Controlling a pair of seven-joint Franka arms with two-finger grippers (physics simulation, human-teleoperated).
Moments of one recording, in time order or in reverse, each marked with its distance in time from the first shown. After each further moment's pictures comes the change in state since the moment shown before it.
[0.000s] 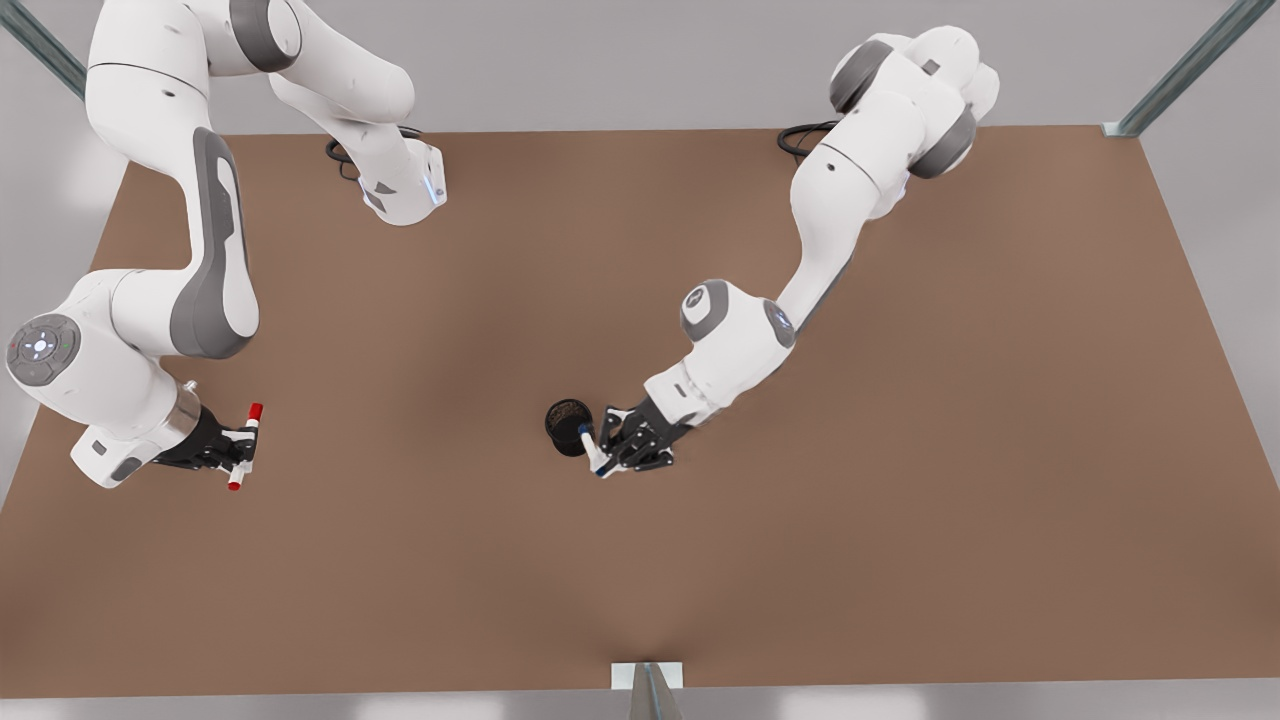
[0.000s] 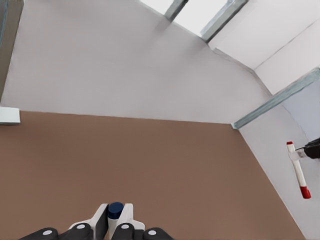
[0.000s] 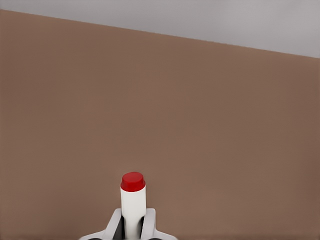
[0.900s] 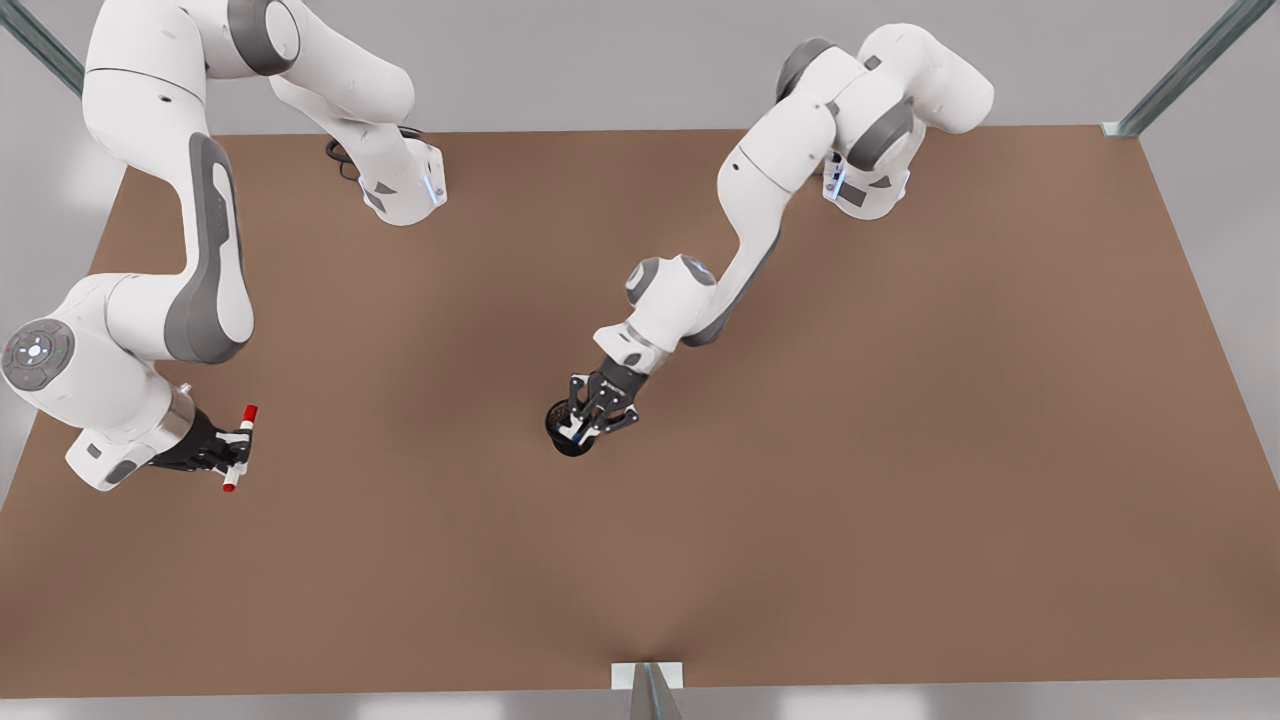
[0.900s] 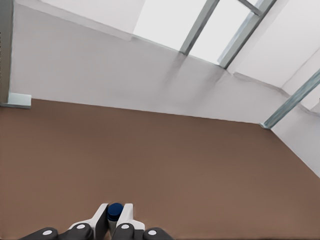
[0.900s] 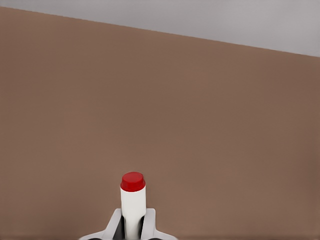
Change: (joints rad) left arm -0.326 0.069 0.214 -0.194 -0.017 0.436 -0.052; right arm -0.008 0.011 -0.009 0.001 0.000 0.007 -0.021
